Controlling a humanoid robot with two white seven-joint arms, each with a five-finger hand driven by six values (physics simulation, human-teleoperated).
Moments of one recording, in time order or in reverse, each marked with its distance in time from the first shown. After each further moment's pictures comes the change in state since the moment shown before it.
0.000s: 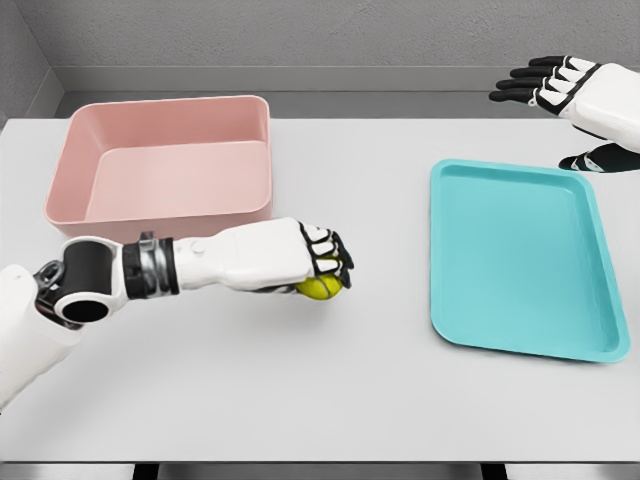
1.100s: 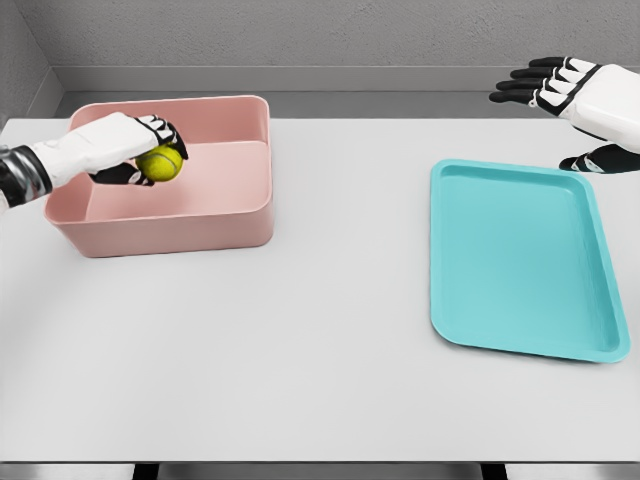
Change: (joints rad) left arm -0.144 0.052 0.262 0.561 -0.092 -0.001 -0.011; right arm 0.002 -0.001 -0.002 0.000 0.000 -0.002 0.000
